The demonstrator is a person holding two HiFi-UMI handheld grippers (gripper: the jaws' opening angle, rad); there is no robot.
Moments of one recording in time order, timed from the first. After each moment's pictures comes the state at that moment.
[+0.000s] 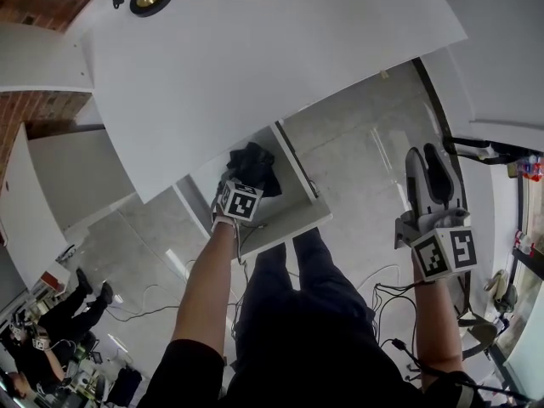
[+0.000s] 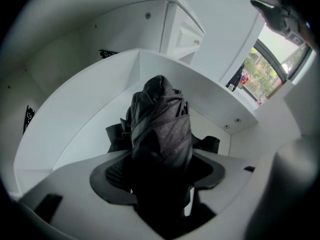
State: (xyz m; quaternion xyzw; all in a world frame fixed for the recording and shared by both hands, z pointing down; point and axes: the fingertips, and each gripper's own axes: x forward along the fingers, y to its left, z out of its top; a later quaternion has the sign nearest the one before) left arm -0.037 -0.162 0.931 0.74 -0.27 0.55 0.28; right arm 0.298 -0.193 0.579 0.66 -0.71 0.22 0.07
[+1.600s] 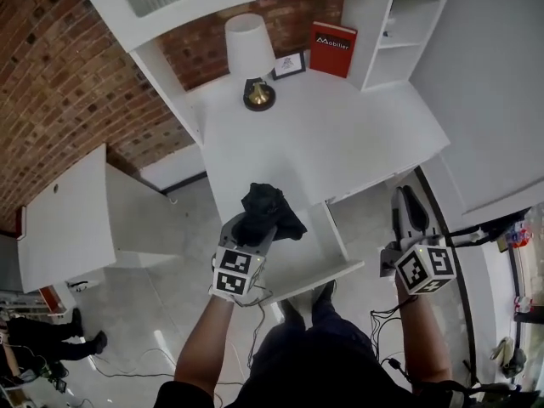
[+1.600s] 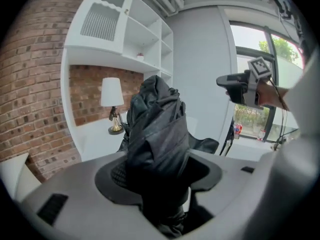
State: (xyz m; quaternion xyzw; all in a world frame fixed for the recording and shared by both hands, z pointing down) left arm -0.144 -0.206 0.519 0.88 -0.39 0.25 0.12; right arm 0.141 -0.190 0.382 0.66 -0.74 0.13 -0.02
